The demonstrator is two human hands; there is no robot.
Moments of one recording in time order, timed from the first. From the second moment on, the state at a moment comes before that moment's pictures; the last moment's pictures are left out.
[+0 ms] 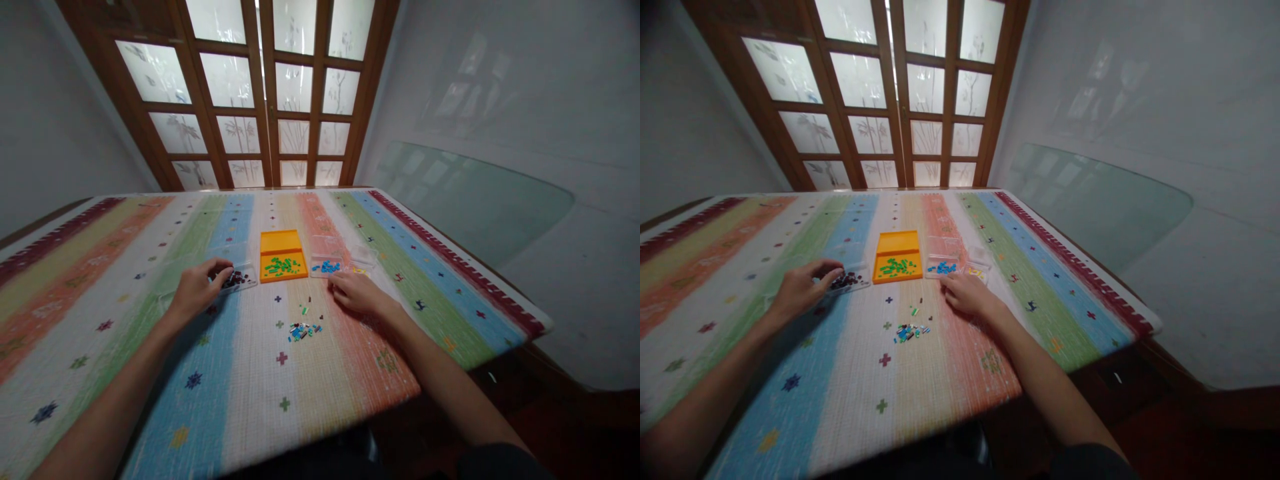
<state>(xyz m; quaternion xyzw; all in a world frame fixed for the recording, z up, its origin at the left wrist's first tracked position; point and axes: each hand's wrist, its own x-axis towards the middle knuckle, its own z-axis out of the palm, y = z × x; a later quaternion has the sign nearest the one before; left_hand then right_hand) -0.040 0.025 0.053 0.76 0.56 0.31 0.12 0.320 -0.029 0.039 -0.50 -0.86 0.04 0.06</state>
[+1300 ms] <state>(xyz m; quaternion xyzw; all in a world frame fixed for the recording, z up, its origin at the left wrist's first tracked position) 0.108 -0.006 0.026 0.91 0.29 0.22 0.21 0.319 -0.027 0.034 -0.51 -0.86 0.04 0.06</state>
